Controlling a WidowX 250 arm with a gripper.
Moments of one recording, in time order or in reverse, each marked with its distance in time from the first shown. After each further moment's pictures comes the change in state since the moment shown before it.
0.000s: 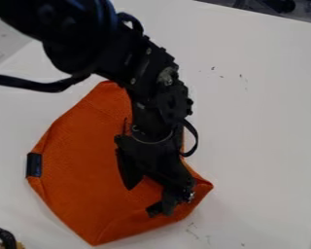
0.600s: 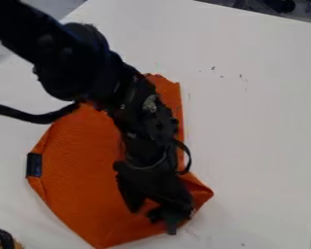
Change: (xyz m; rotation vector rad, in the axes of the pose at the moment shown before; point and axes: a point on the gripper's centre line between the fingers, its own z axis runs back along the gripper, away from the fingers) arm -0.009 -0.007 -0.023 -0.103 -0.035 0.076
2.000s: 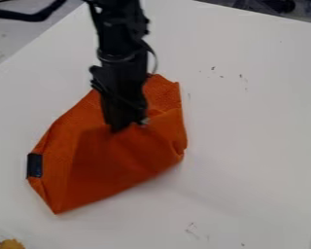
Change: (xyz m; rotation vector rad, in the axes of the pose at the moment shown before) arm 0.055 0.098 0.061 0.150 0.093 -0.224
